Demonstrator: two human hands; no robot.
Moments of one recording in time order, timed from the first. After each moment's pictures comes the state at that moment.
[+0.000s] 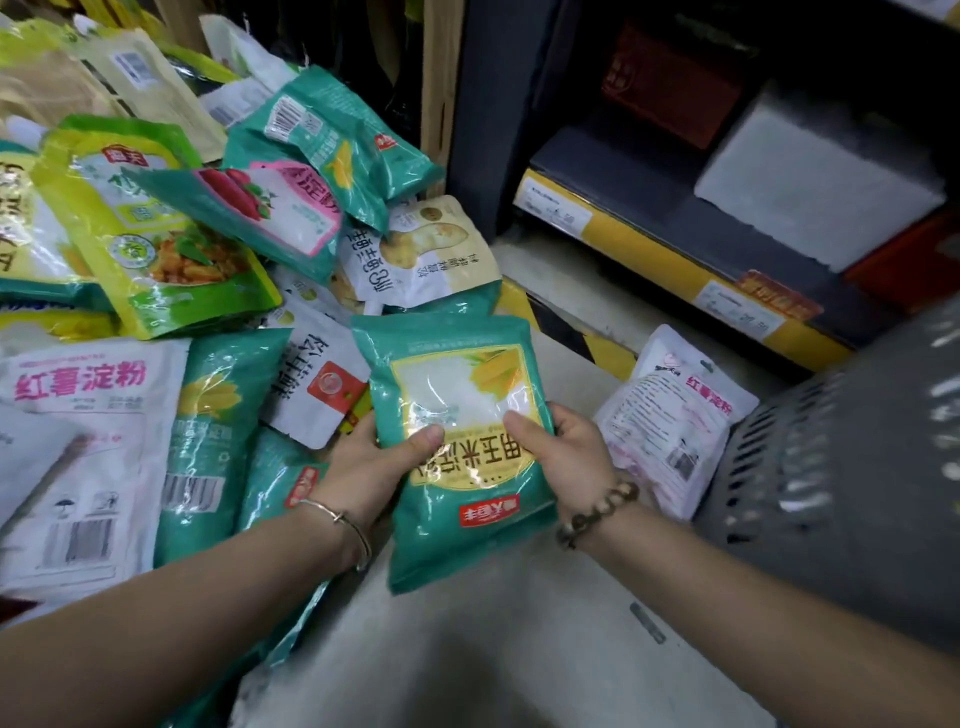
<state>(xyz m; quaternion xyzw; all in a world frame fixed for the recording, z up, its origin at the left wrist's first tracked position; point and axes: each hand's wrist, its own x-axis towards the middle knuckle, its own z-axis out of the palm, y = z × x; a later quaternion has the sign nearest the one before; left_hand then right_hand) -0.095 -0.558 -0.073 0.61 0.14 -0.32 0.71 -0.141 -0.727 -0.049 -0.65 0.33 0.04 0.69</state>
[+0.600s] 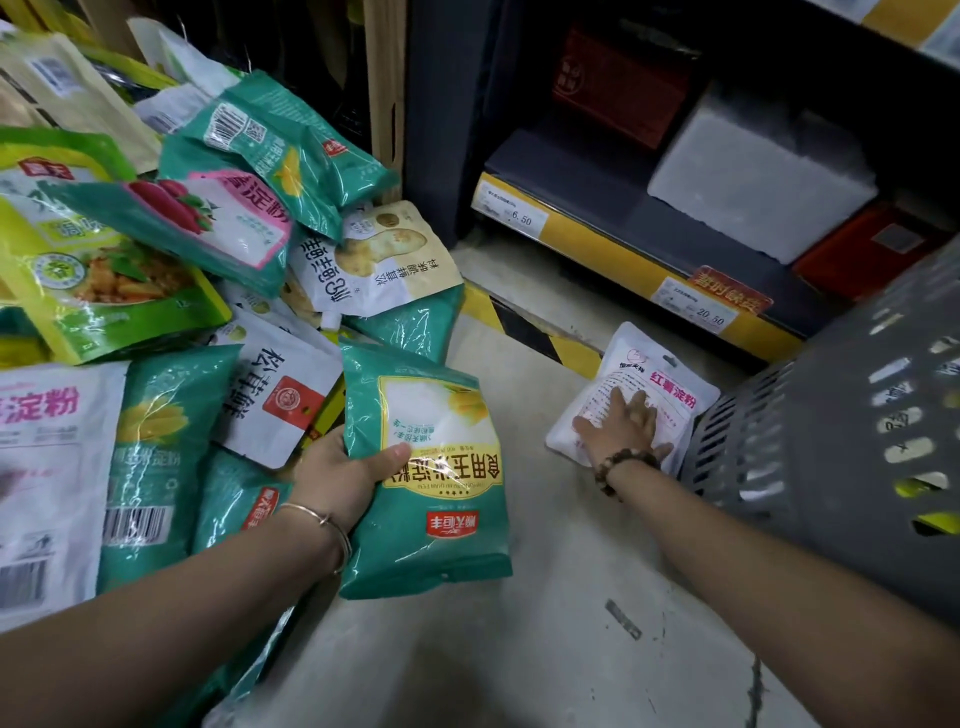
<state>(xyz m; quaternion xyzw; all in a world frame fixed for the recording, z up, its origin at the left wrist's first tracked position) -0.088 -0.572 -0.077 0.65 0.19 -0.29 0.68 -0.129 -0.863 -0.140 -0.86 0.45 0.16 0.16</state>
